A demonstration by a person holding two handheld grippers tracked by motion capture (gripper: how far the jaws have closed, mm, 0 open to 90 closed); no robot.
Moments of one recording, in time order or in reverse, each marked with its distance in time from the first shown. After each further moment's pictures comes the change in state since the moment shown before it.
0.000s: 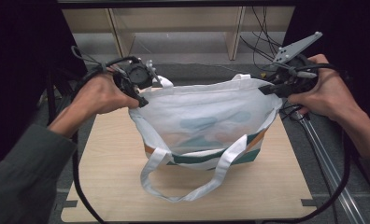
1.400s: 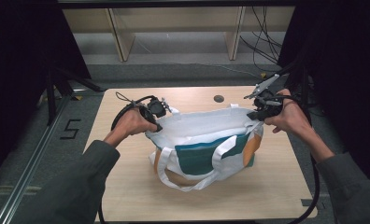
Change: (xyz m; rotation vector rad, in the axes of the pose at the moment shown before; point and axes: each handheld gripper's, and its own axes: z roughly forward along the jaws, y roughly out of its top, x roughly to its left) left arm 0.000 -0.023 0.178 -0.003 -0.152 -0.084; right arm -0.006 -0.062 0.126 0.157 0.064 0.111
